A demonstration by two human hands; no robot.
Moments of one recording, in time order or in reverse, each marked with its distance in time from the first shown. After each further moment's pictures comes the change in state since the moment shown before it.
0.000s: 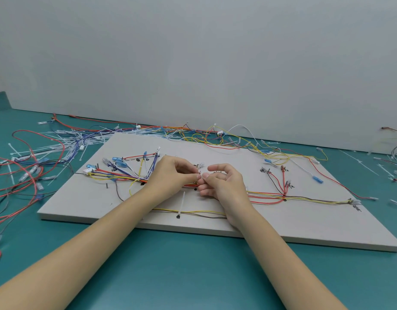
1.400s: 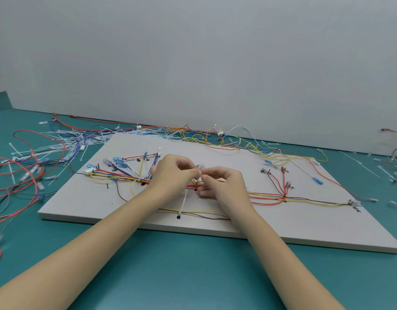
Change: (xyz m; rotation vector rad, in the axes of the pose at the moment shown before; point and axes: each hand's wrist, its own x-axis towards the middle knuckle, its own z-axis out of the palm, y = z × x) left_hand -0.008 0.024 0.006 0.087 0.105 -0.090; right_hand -0.001 0.000 -0.001 -0.220 0.011 -0.046
